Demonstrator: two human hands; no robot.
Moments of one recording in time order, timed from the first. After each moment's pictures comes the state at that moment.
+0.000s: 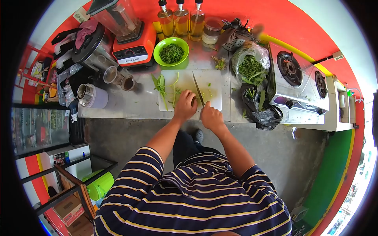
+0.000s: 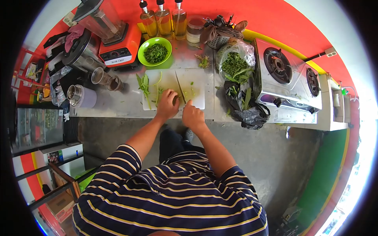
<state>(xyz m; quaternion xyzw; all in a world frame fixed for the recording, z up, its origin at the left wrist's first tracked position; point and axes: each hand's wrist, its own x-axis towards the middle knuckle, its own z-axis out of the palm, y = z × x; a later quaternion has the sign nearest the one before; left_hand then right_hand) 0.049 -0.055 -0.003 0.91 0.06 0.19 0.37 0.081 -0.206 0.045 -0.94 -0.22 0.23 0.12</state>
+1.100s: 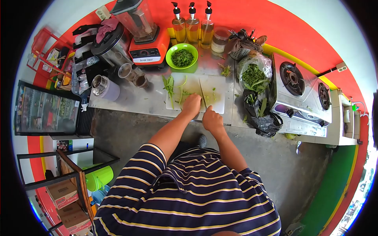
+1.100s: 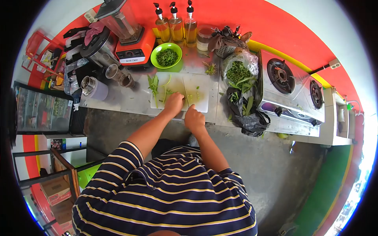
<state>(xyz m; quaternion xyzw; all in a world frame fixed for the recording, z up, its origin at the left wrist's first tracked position) 0.068 -0.058 -0.005 0.96 0.10 0.09 0.25 0.071 -0.205 0.053 -0.94 -0.22 0.22 0.11</state>
